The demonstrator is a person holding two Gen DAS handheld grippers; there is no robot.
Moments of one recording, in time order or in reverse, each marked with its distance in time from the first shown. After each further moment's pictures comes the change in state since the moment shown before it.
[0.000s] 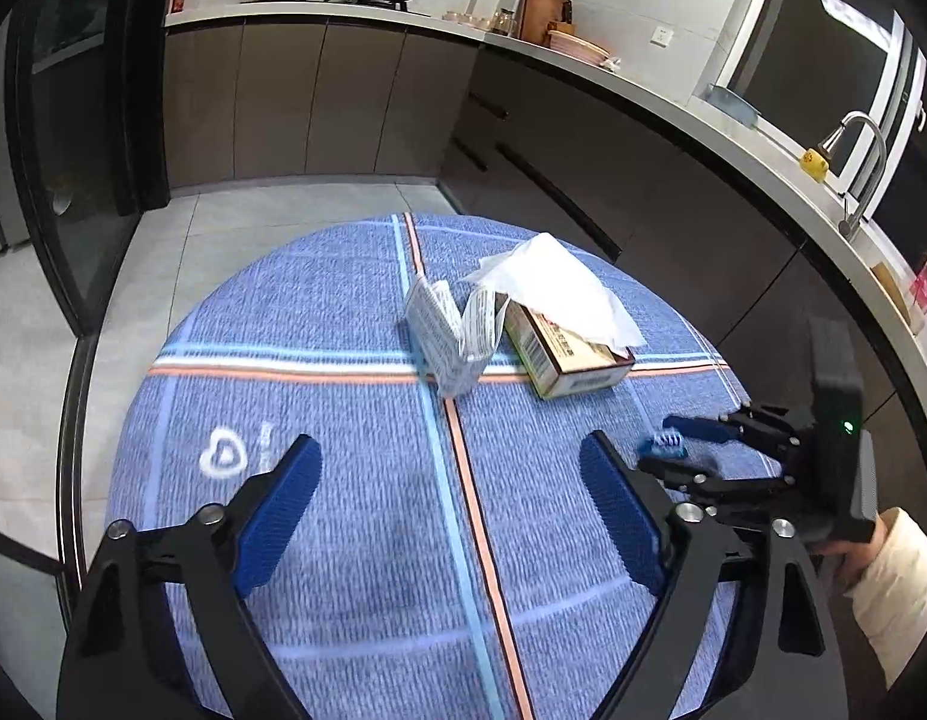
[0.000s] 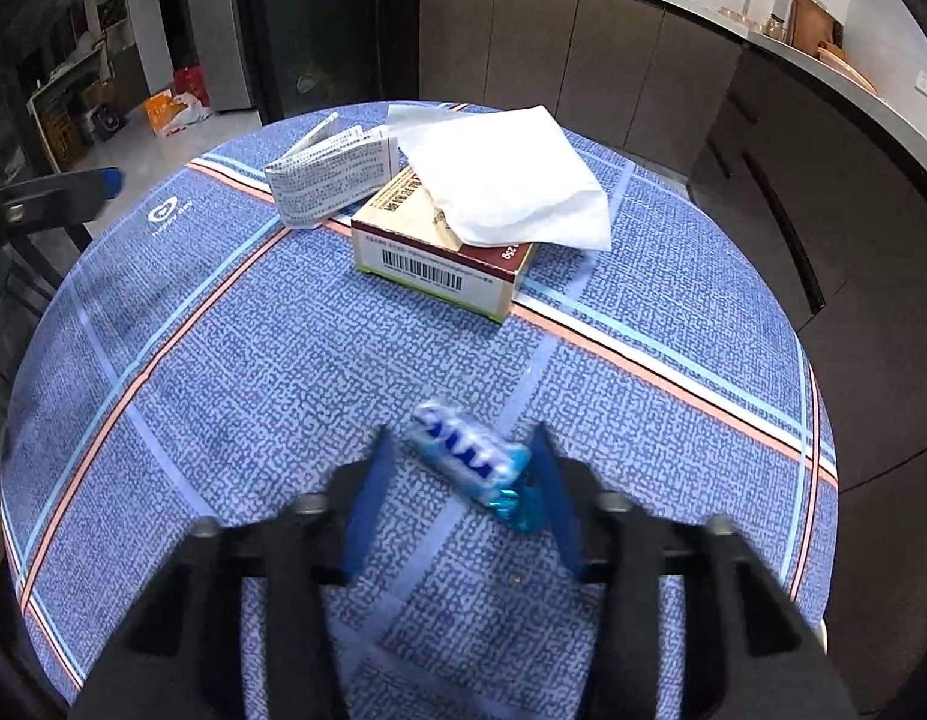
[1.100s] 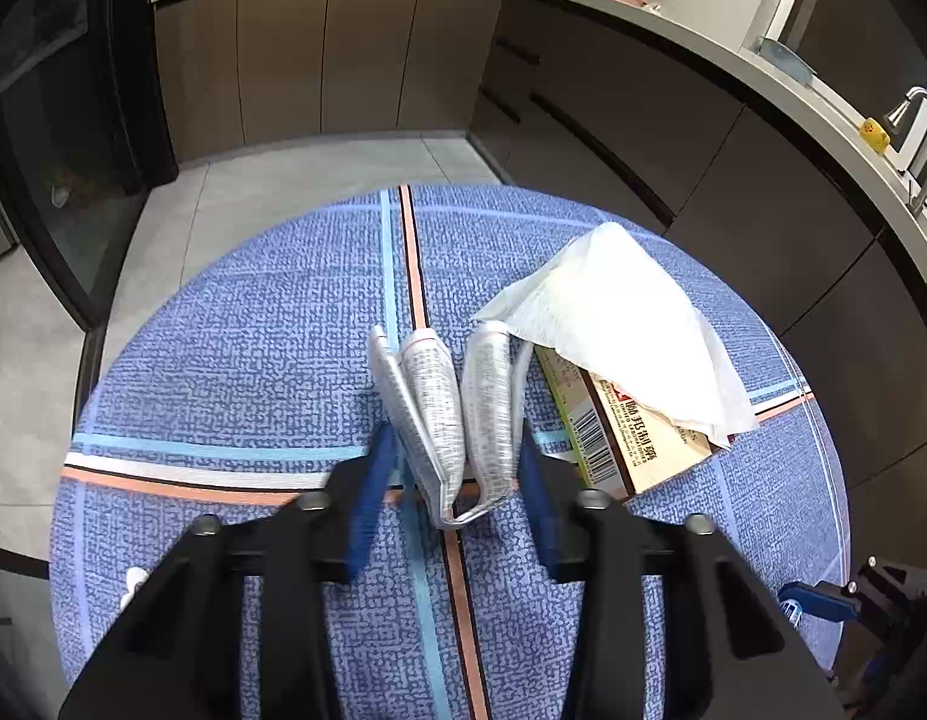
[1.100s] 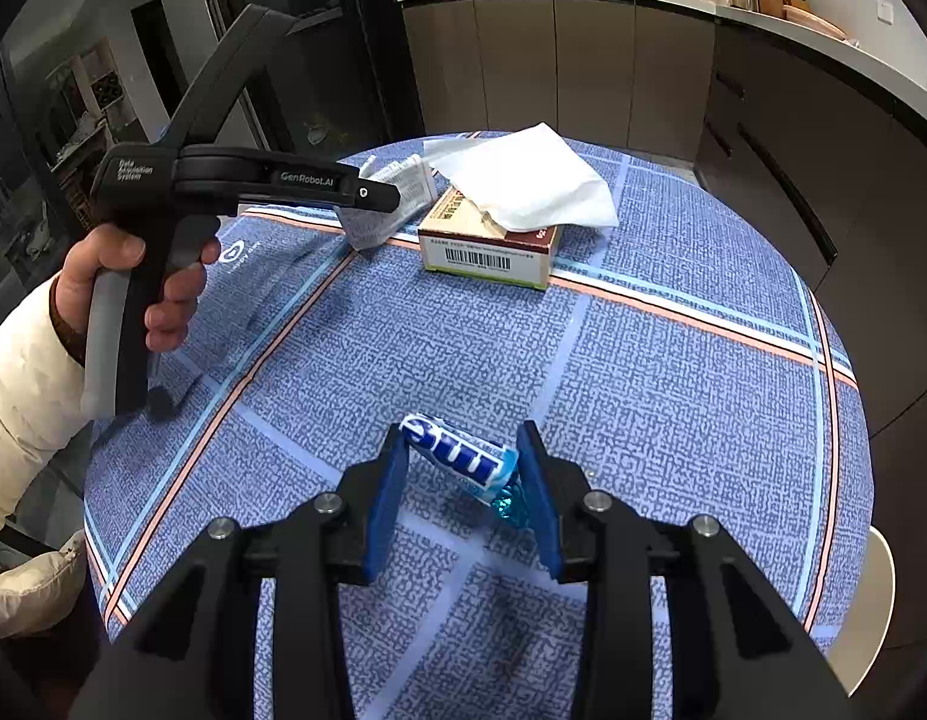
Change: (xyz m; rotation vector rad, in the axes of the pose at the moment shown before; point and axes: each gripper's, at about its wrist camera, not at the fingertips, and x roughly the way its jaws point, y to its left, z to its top) left arm 0.111 -0.009 0.055 -0.005 0.142 0.097; right arm -0.049 0.013 -0.032 0.144 -0.068 0.113
